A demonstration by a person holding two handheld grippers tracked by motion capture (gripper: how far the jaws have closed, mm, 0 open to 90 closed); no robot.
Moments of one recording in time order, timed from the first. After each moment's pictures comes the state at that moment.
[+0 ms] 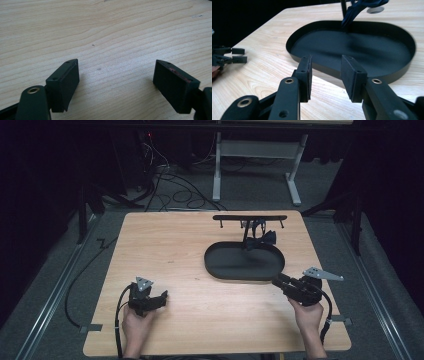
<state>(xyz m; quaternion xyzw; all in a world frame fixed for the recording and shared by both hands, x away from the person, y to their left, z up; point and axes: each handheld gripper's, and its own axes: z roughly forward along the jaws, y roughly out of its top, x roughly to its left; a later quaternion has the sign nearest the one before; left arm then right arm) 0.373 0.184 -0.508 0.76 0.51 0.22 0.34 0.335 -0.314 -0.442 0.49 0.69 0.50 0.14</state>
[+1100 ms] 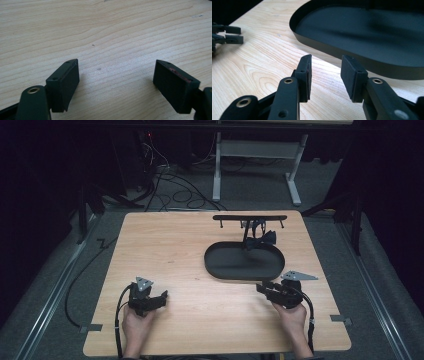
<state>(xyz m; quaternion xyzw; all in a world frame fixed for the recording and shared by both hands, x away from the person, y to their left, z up) 0.373 0.184 -0.508 0.76 0.51 0.22 0.34 0.347 -0.276 -0.470 0.49 0.73 0.46 0.12</state>
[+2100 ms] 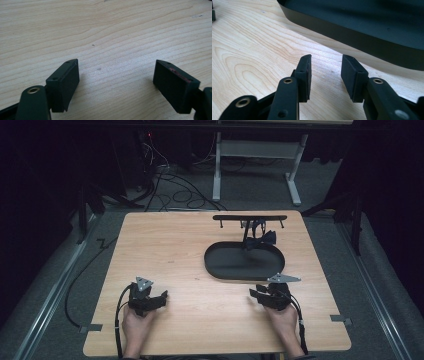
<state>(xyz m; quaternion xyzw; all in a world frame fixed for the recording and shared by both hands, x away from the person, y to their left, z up) 0.373 0.184 -0.508 0.76 0.51 0.22 0.34 0.355 -0.252 -0.496 0.49 0.76 0.40 0.13</state>
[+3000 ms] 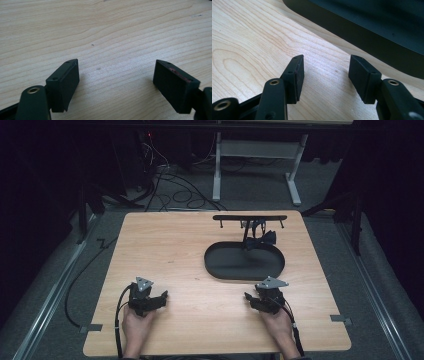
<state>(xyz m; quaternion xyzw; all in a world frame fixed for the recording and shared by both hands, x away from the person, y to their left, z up) 0.373 0.184 -0.508 0.76 0.51 0.22 0.34 0.350 -0.230 -0.503 0.45 0.80 0.34 0.20</state>
